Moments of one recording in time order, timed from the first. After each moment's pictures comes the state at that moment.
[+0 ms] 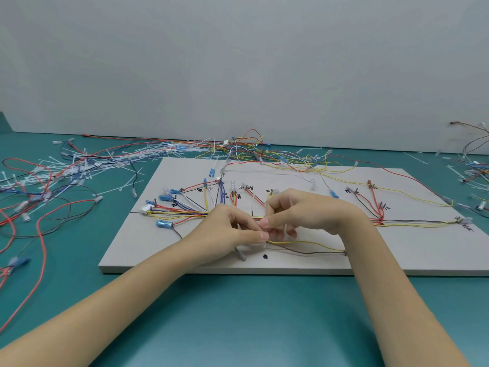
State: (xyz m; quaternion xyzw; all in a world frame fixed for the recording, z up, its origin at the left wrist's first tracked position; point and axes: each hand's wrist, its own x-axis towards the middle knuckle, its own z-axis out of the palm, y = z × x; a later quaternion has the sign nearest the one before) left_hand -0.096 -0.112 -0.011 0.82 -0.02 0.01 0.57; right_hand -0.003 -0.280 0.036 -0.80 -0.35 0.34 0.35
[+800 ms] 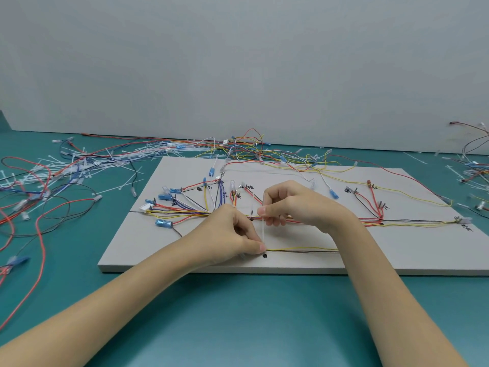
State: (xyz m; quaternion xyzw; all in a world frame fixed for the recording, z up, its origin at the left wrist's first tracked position) left_hand -0.098 -0.113 -0.010 0.87 -0.03 -0.02 0.50; right_hand -0.002 -0.270 0.030 -0.80 -0.33 0.26 0.43
